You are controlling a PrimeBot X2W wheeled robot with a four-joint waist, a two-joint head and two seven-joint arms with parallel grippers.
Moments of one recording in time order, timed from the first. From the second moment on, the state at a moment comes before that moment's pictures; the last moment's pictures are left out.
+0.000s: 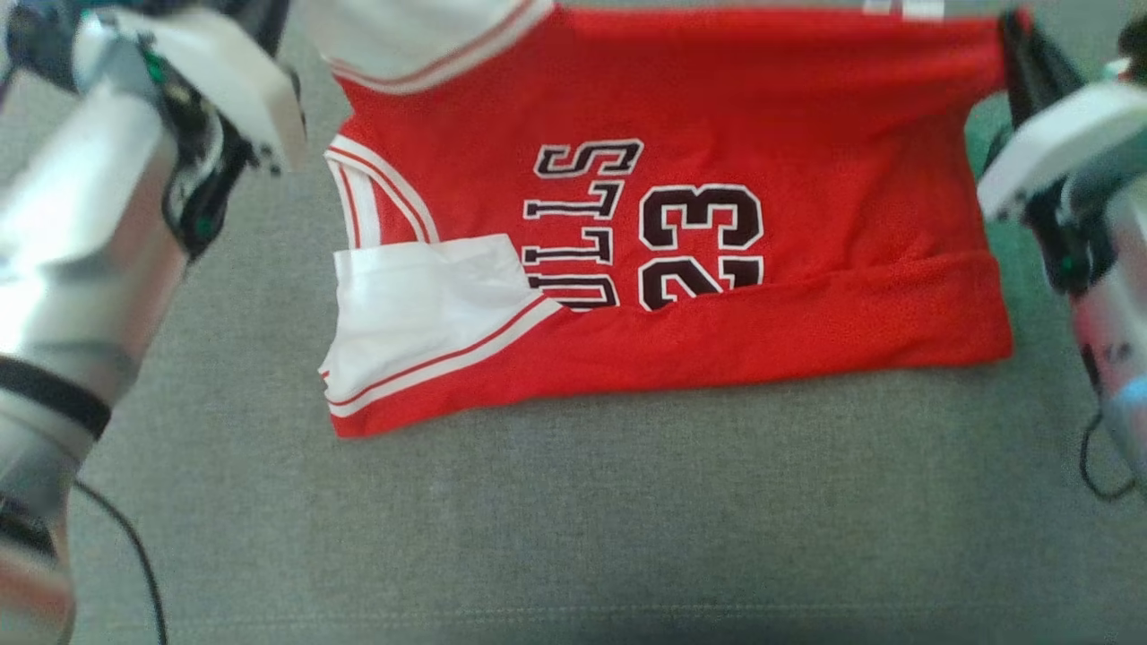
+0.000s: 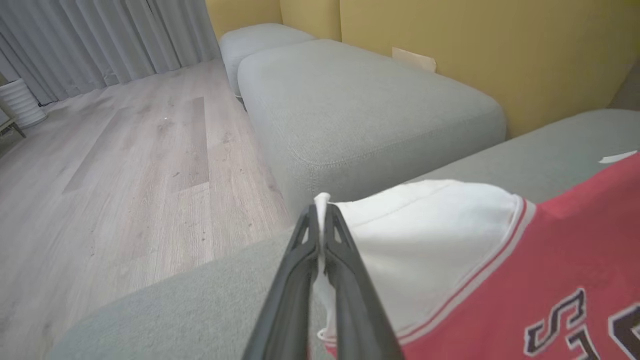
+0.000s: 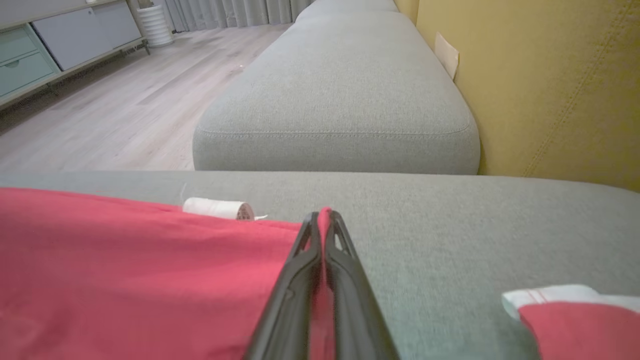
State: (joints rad) left arm -1.18 0.38 -1.01 0.87 -0.79 -0.09 -0.25; right arm -0.94 -0.35 0.40 0.95 0.51 0.13 -0.10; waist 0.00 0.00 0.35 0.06
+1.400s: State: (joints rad) left arm -0.64 0.77 -1.23 0.14 -0.88 0.04 0.08; right arm -0.45 -0.67 0.70 0.49 0.85 0.13 0.32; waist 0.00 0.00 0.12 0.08
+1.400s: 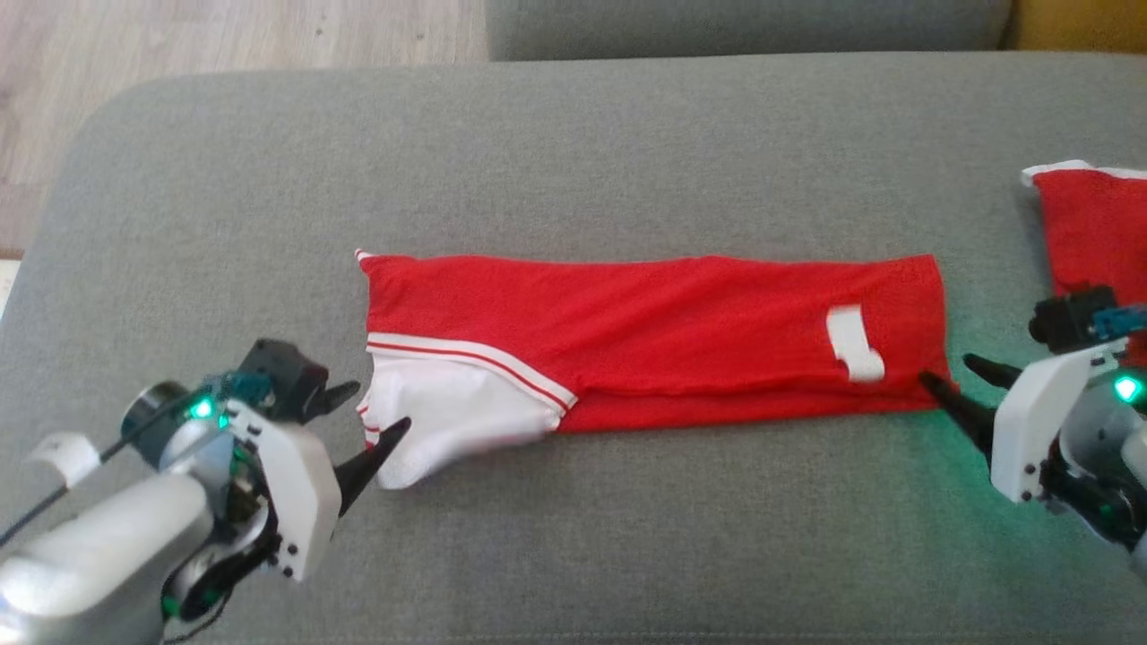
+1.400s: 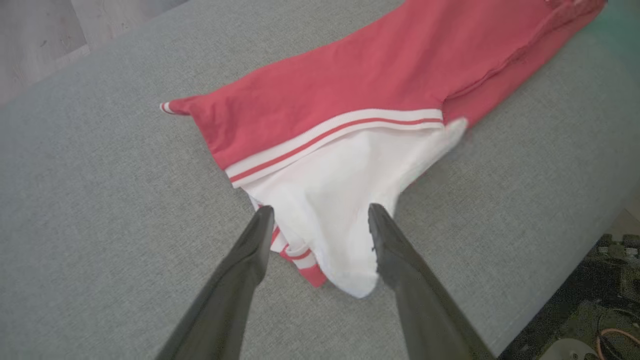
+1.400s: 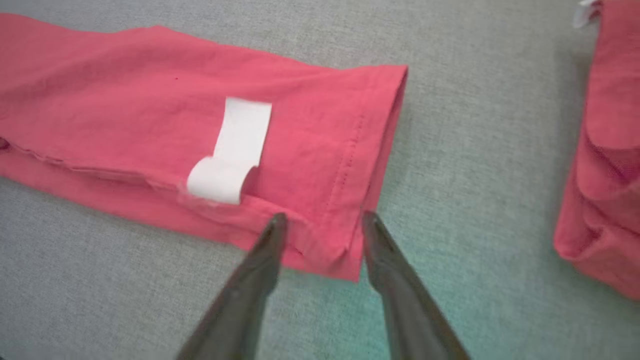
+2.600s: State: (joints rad) left arm -0.05 0.18 -0.26 0.12 -0.42 0.16 -0.25; right arm -0.20 -0.10 0.08 0.44 0.29 0.13 -0.25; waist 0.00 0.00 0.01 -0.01
